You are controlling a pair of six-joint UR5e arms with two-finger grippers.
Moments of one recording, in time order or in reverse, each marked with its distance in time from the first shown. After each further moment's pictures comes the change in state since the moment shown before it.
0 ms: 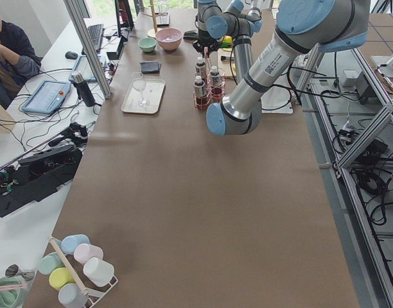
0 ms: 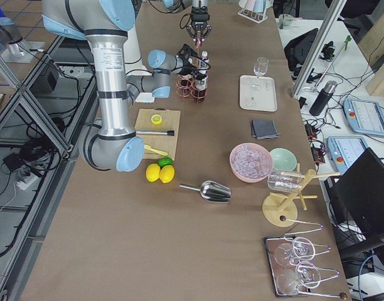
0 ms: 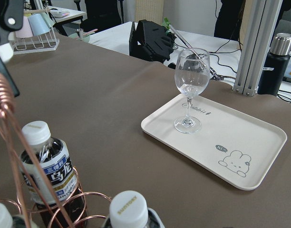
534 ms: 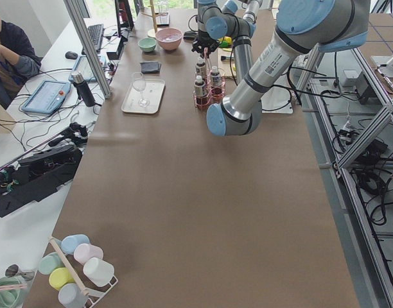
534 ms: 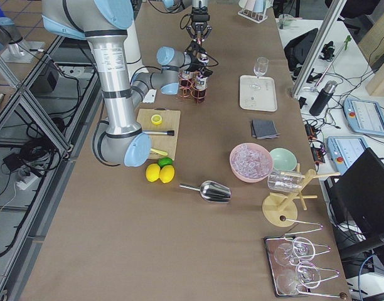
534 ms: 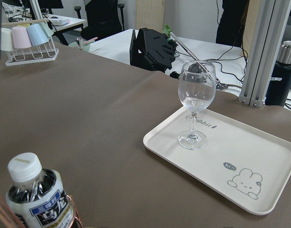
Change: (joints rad) left arm 0.000 0.006 0.002 -0.007 0.000 -0.001; right arm 0.063 0.107 -0.082 -0.001 0.057 0.002
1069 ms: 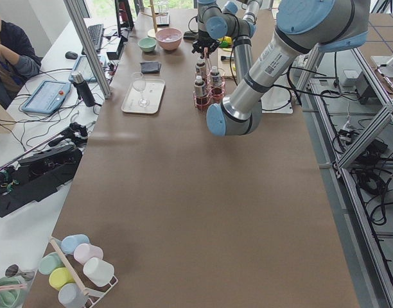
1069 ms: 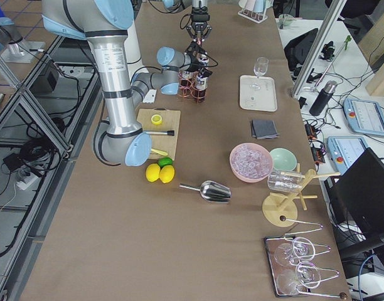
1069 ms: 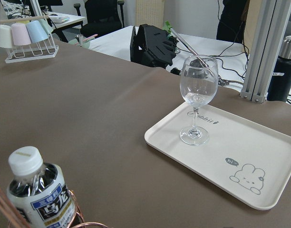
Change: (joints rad) left arm 0.000 -0.001 -0.001 0.000 0.000 -0.001; right arm -0.007 0.007 -0.010 -0.003 -0.001 0.008
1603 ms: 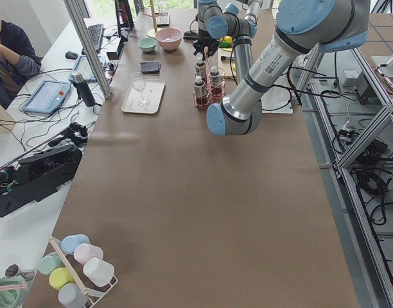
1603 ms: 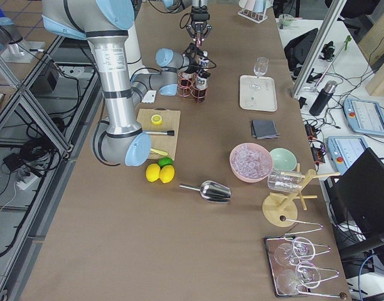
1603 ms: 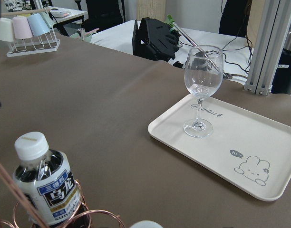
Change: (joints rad) left arm 0.000 -0.002 -0.006 -0.001 0.000 -0.022; right arm -0.021 -0.004 -0.008 0.000 -0.008 0.004
